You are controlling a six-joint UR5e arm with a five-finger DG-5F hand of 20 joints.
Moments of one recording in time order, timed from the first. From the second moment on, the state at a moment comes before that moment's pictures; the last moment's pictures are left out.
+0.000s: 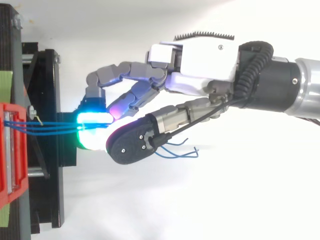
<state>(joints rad) 0.10 -2.27 -1.26 -2.76 -1.39 -0.01</state>
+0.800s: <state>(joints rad) 0.10 -2.23 -1.26 -2.82 -1.39 -0.02</state>
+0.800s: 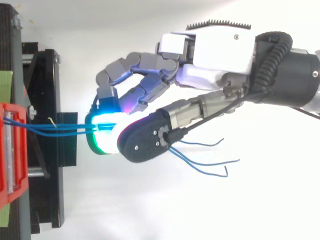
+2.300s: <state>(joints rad) 0.09 -2.23 -1.26 -2.84 -1.39 0.00</state>
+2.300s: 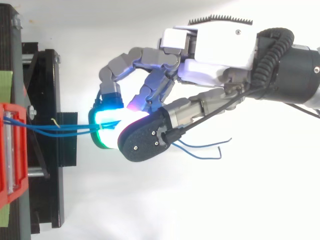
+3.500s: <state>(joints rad) 0.09 -2.23 -1.26 -2.83 -1.39 0.01</state>
